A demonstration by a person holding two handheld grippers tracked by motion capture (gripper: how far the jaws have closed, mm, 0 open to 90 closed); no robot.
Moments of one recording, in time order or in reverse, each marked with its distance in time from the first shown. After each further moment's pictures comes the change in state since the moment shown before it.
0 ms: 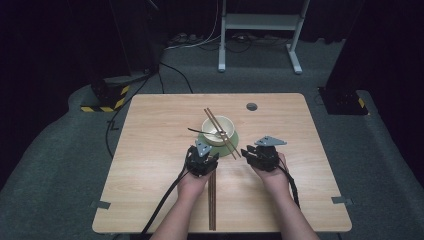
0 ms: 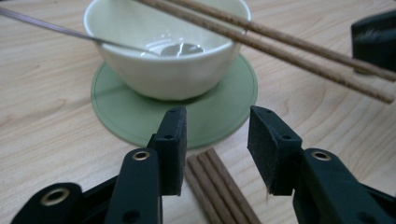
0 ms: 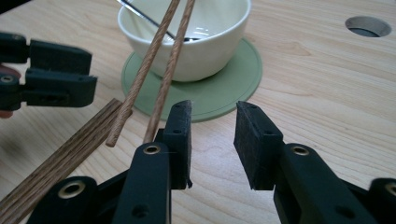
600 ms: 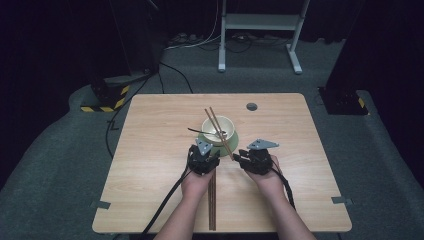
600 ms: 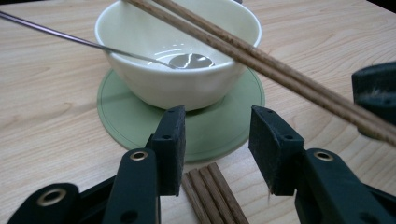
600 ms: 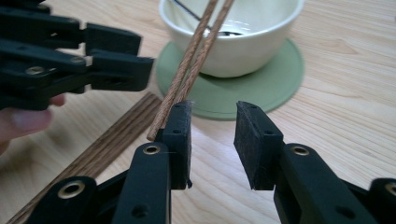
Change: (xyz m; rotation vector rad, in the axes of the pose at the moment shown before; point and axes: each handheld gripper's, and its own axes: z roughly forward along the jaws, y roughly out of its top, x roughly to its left) left arm -0.003 0.002 0.007 -0.053 0.033 -0.044; right arm 0.022 0.000 0.005 0.017 0.066 -0.022
